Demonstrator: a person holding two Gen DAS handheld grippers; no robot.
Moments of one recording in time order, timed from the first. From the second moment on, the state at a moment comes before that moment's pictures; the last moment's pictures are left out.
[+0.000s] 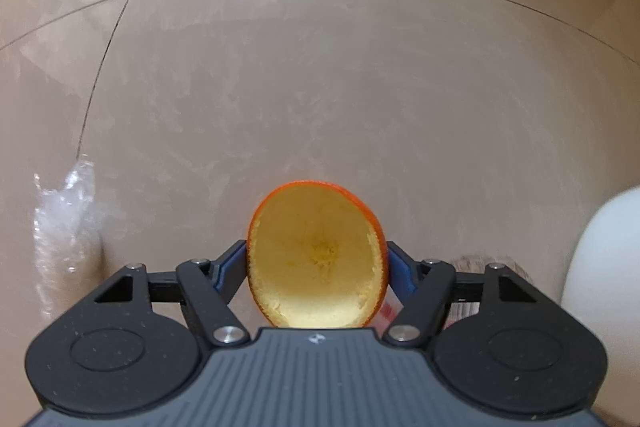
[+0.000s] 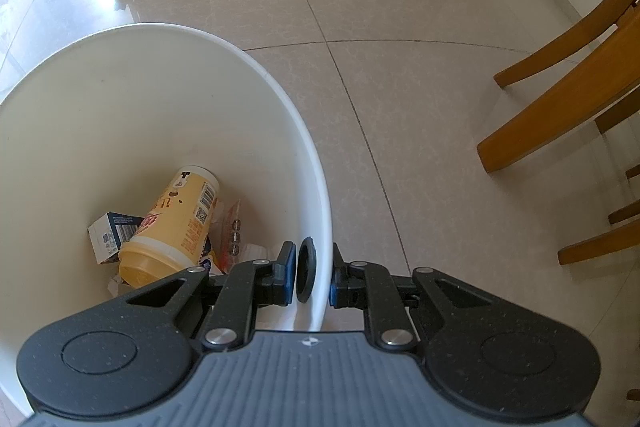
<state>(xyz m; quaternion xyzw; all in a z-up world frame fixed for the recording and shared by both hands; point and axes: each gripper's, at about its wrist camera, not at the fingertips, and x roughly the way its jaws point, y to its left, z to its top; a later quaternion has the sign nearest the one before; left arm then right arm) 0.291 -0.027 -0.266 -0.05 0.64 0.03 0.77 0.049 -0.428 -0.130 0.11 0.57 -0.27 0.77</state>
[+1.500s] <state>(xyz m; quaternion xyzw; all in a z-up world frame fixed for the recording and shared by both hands) 0.219 -0.179 0.007 0.11 0.46 -0.32 0.82 0.048 -0.430 -0.132 0.12 0.57 -0.26 0.77</state>
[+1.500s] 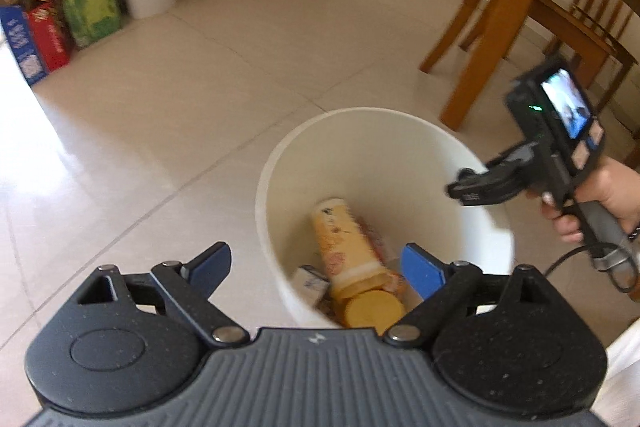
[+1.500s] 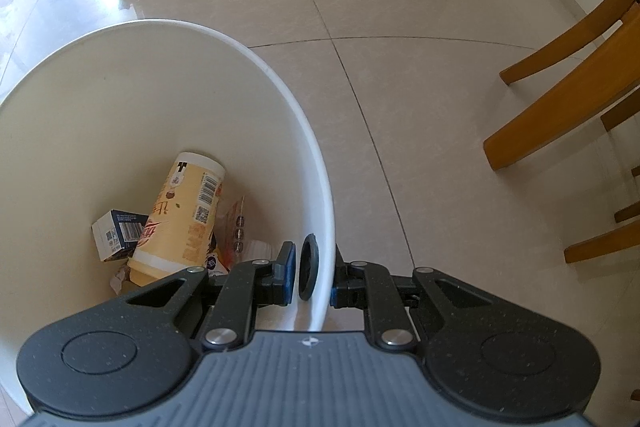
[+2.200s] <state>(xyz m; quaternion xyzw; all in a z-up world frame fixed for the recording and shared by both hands) 0.218 -0.121 -0.211 0.05 0.58 -0.18 0.79 0.049 -0.429 -0.133 0.11 0.57 -0.27 0.77</state>
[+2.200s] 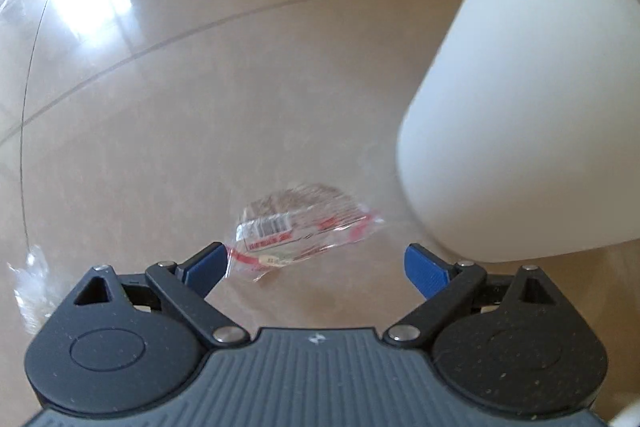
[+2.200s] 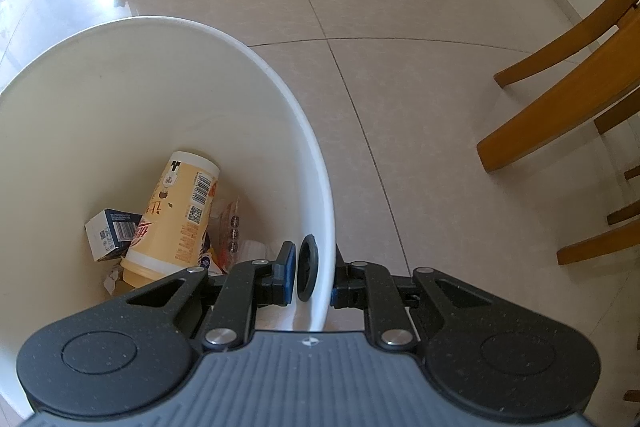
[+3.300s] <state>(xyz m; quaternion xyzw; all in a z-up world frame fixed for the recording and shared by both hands) 0.215 -0.179 -0.287 0.21 0.56 -0.22 0.77 0.051 -0.427 -0.138 0.11 0.58 -0.27 0.76</state>
